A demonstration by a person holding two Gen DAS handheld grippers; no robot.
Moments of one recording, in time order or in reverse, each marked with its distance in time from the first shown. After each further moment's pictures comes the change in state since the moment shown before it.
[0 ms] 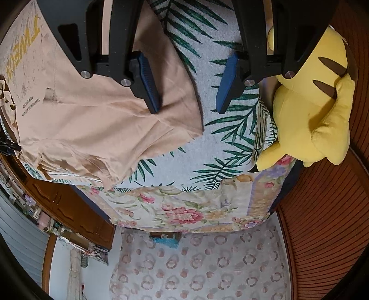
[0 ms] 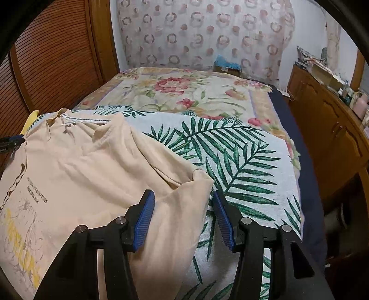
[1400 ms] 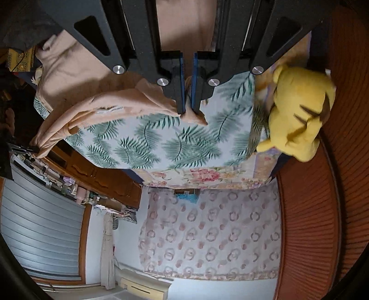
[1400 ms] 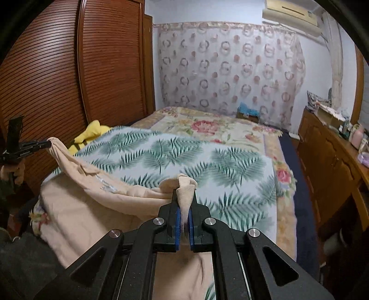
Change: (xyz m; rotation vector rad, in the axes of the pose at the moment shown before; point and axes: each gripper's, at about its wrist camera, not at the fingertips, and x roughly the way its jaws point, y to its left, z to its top) left arm -0.236 -0.048 -0.162 0.009 -0.300 -0.103; right arm -0.258 0.072 -0.165 -0.113 -0.272 0.094
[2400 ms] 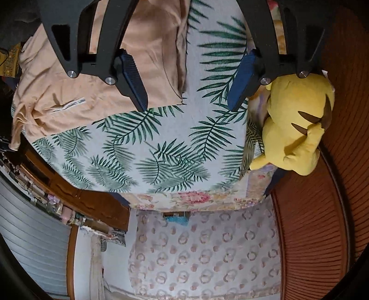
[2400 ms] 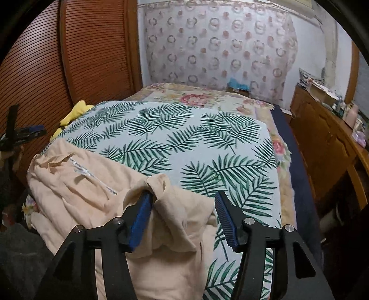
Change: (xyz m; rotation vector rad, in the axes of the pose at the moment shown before) left arm 0.080 0.025 0.001 0.029 0.150 0.071; right arm 0.019 -0.007 0.010 0.039 0.162 -0.050
